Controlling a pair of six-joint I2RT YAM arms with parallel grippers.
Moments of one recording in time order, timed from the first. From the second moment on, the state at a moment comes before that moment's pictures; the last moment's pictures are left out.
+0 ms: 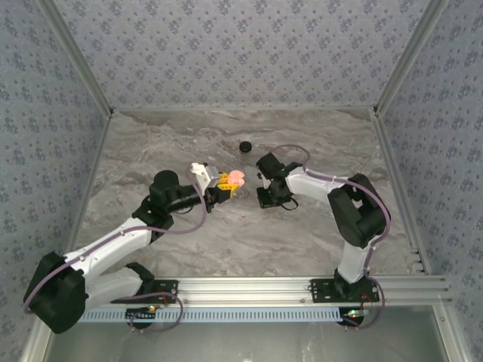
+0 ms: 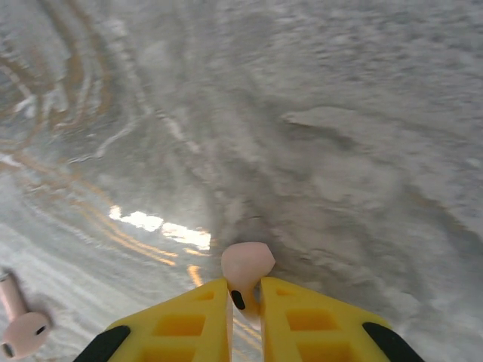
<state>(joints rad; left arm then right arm) -0.63 1.07 0.56 0.43 0.55 0.02 0.61 1.81 1.12 -0.62 -0.09 0.36</state>
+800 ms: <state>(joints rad) -0.63 1.07 0.56 0.43 0.55 0.02 0.60 1.82 1.17 -0.69 -0.01 0.40</state>
